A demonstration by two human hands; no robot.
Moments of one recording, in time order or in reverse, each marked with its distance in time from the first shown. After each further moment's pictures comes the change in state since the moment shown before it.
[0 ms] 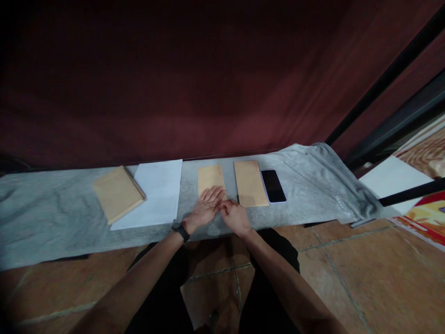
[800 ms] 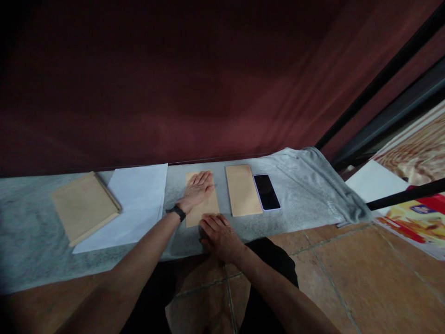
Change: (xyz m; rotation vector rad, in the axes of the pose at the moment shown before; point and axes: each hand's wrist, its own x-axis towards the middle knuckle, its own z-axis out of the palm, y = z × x) left_hand 0.091 -0.055 -0.001 -0.020 0.029 -0.193; right_hand -0.020 -0.007 0.006 -0.134 -0.192 -0.418
